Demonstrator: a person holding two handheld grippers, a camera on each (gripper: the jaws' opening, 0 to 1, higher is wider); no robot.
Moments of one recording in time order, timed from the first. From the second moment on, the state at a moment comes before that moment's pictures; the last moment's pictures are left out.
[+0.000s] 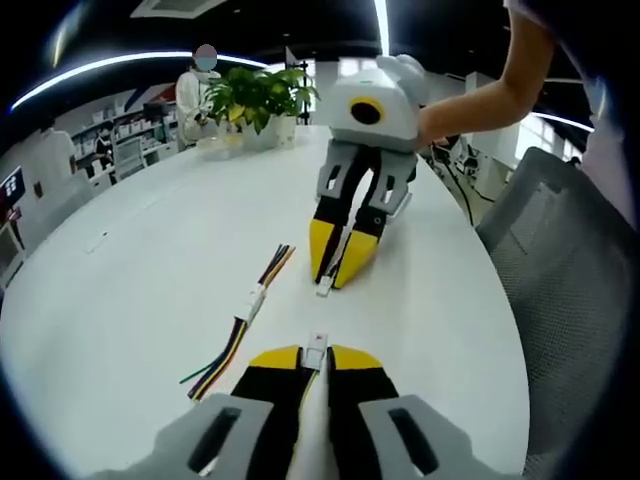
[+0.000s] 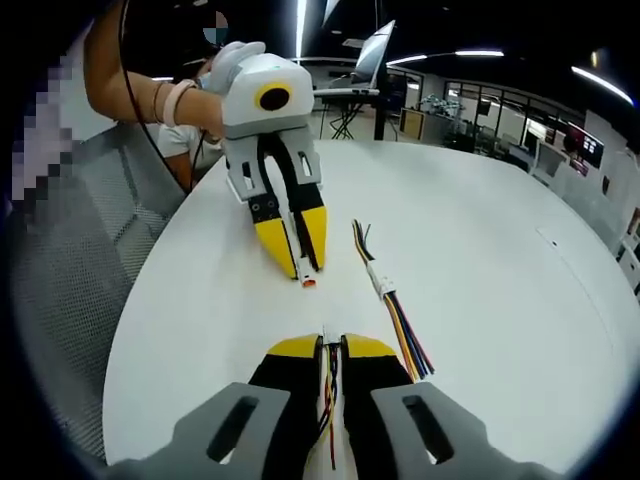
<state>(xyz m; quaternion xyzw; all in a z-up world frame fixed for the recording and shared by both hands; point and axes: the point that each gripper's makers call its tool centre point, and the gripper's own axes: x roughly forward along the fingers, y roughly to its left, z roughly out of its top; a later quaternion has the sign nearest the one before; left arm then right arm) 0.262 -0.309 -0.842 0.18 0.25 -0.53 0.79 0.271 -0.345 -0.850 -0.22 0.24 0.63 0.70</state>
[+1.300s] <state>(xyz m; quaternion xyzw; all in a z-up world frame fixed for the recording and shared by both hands) 0.272 -0.309 -0.835 0.20 0.24 -0.55 0.78 0.270 -0.331 -0.834 -0.23 0.22 0.65 0.69</state>
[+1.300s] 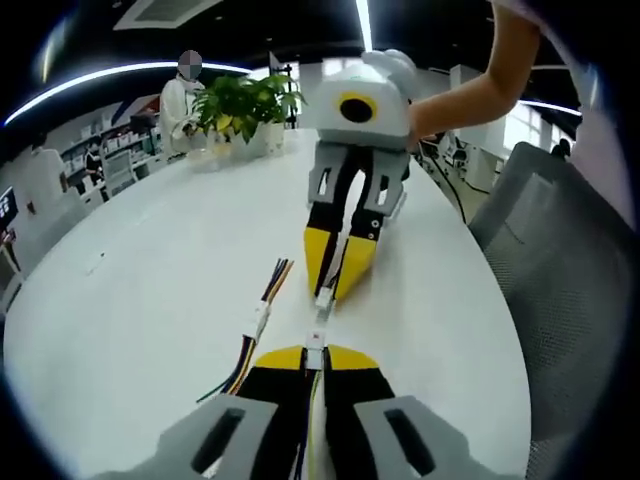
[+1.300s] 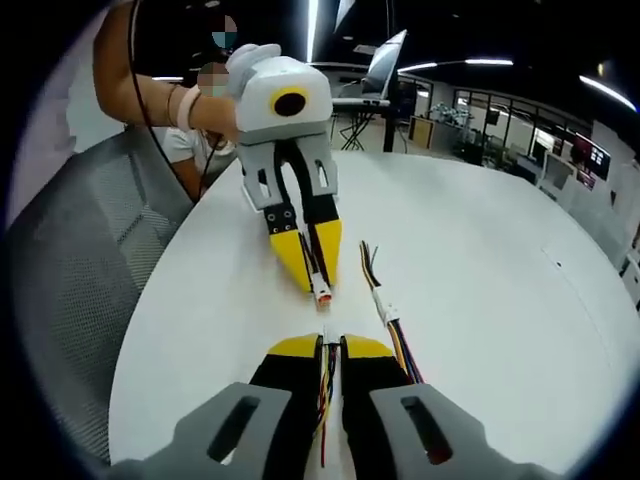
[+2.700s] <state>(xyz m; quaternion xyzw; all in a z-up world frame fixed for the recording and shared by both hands) 0.264 -0.318 -0.831 0.21 0.24 -0.57 0.75 0.260 -0.320 -0.833 -0.26 0.20 0.68 0.66</state>
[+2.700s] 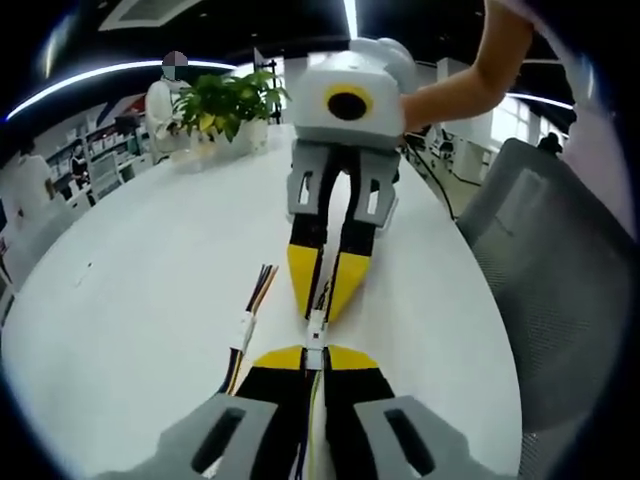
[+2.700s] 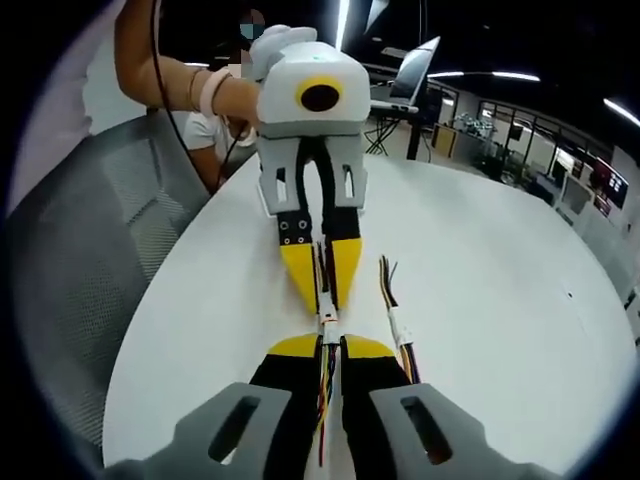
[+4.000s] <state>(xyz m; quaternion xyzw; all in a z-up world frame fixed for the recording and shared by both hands) 0.262 -0.326 -0.813 0.20 0.21 -0.60 0.75 0.255 -0.320 -0.813 -0.22 0.20 0.70 0.65</state>
